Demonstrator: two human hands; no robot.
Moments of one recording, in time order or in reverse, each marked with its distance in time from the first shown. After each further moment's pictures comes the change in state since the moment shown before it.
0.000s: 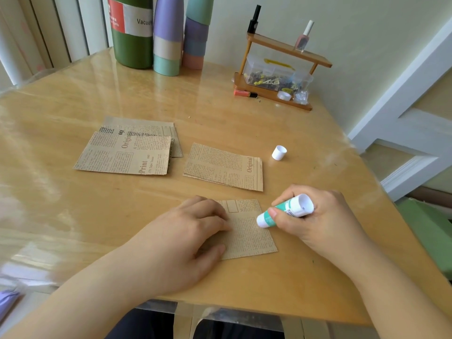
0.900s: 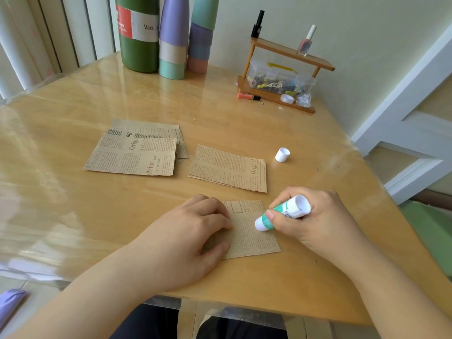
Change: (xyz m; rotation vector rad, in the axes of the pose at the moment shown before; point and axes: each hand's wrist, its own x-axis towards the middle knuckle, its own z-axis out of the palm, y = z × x) left_hand 0.001 0.000 -0.001 0.033 -0.009 -0.037; right_hand 0.001 -0.008 0.003 0.037 -0.070 0.013
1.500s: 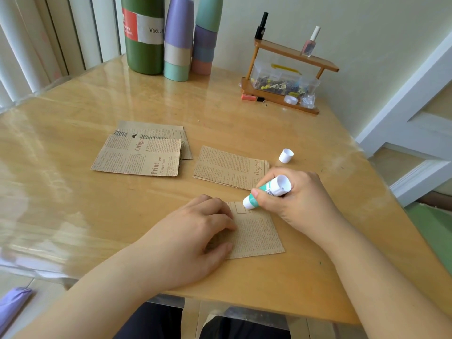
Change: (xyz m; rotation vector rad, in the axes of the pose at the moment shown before) left_hand 0.000 -0.001 -0.001 -0.019 -0.021 -0.011; right_hand 0.032 -0.003 0.014 0.036 0.040 -0.068
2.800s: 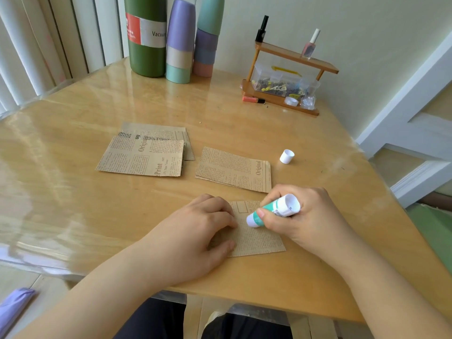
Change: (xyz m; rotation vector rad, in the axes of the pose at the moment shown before) left_hand -0.001 0.001 -0.001 0.004 0.009 -0.011; right_hand -0.024 -0.007 -0.003 -0.028 -0.052 0.006
